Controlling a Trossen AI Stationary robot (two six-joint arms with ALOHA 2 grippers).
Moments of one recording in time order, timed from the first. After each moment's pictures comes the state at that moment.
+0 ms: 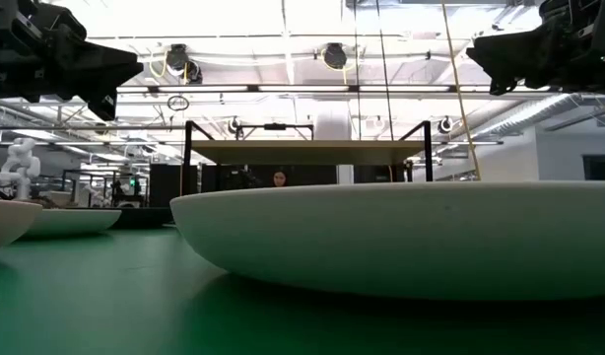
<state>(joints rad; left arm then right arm) 0.11 0.04 0.01 0.16 0.12 -0.19 -0.13 0.19 0.02 0.39 -0.13 -0.12</state>
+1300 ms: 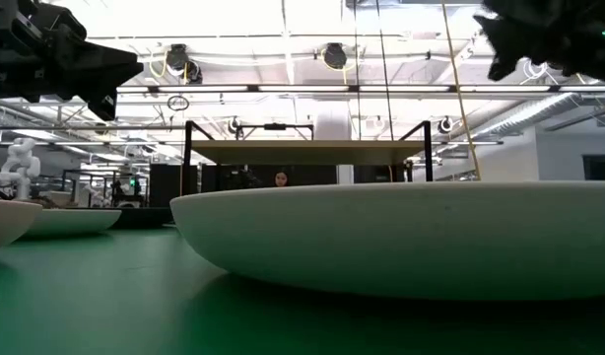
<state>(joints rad) 0.11 0.04 0.01 0.16 0.12 -0.19 -0.13 0.26 0.04 0.57 -0.16 0.06</state>
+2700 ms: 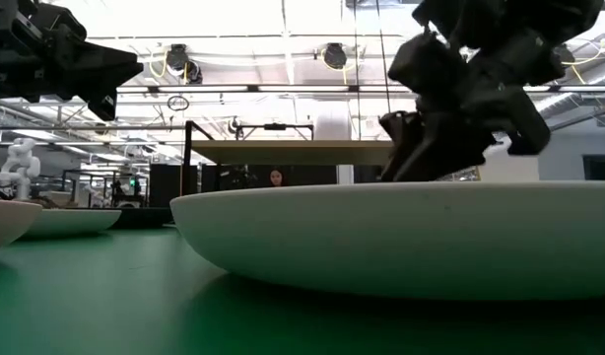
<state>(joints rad) 0.11 0.04 0.01 0.16 0.12 -0.19 0.19 1.54 0.64 0.14 0.05 -0.14</state>
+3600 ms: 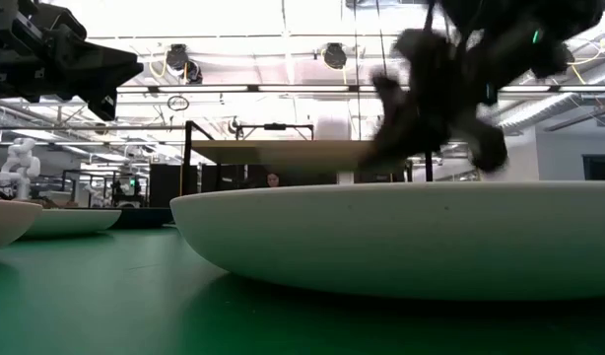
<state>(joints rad) 0.11 0.04 0.01 0.16 0.12 -0.19 0.23 1.51 0.63 0.28 0.29 -0.56</state>
